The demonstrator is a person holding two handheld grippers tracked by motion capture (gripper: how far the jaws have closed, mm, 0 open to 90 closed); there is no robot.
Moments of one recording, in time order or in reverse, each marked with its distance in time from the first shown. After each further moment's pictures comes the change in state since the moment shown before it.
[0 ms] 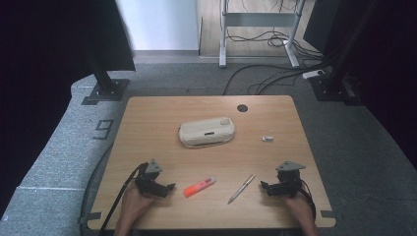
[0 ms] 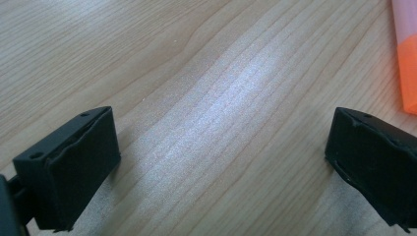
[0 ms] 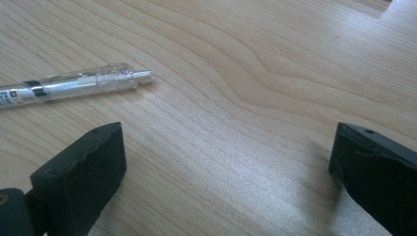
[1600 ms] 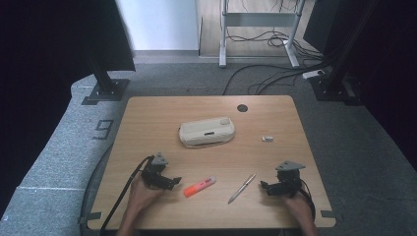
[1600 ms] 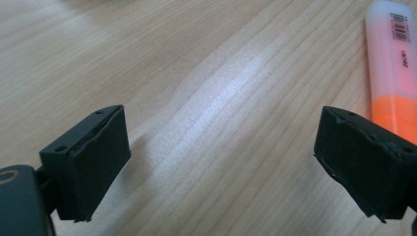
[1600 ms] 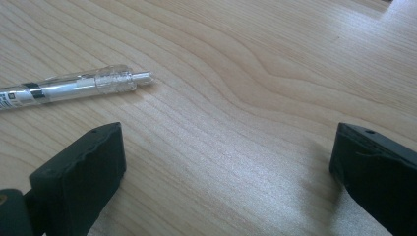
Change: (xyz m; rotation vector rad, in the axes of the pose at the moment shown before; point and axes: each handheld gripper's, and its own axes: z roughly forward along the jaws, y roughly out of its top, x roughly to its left) left arm 0.000 0.033 0.006 0.009 -0.041 -0.013; right arm 0.000 0.001 0.001 0.001 -0.002 0.002
